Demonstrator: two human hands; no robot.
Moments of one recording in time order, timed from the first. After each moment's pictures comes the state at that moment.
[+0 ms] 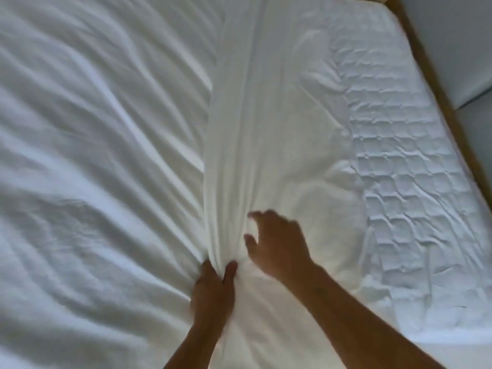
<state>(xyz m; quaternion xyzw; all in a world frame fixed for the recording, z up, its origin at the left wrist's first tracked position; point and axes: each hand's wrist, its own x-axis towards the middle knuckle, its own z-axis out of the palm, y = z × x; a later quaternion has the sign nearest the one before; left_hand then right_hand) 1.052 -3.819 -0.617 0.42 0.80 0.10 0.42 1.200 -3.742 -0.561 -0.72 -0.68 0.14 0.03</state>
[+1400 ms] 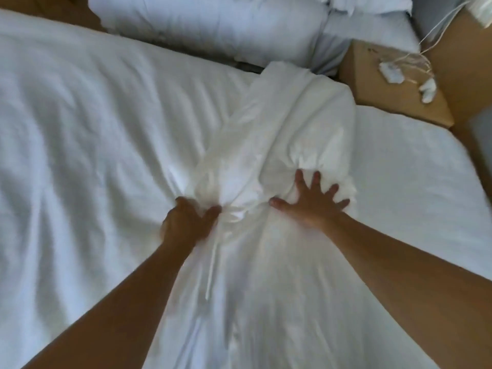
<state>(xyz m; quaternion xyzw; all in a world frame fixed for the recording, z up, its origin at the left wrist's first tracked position) 1.135 -3.316 -0.625 0.42 0.85 0.18 0.27 1.392 -3.210 -0.599 -0.71 -0.67 0.20 -0.12</state>
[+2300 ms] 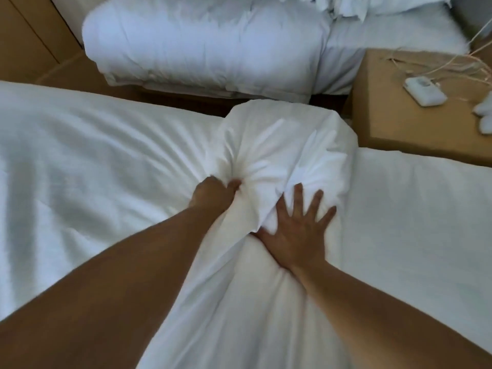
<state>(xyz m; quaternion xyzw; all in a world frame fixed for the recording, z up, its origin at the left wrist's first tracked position) 1.225 -2.918 -0.646 0.44 0.85 0.17 0.26 1.433 -2.962 -0.710 -0.62 -0.78 0.02 0.06</state>
